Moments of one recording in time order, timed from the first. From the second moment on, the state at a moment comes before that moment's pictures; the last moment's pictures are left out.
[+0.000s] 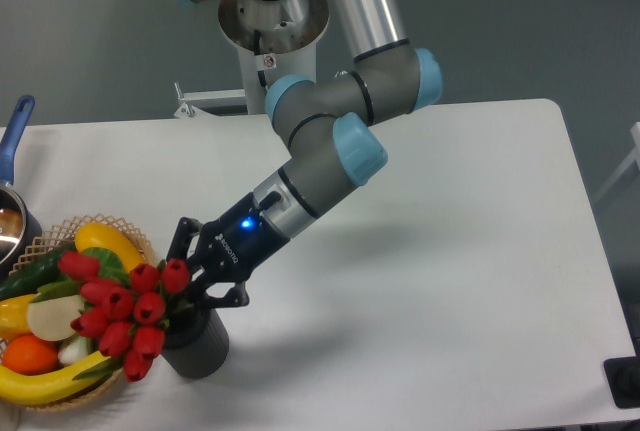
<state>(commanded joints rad) 2.43 -1.96 -1.72 -0.67 0.38 1.06</state>
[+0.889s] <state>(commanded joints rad) 2.47 -1.96 -1.55 -0.67 0.27 0.77</state>
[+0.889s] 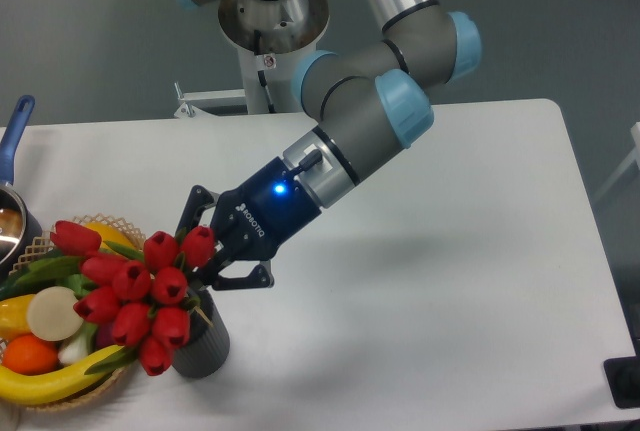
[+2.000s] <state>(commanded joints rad) 2.74 -1.96 -1.52 -0.68 0.46 0.81</state>
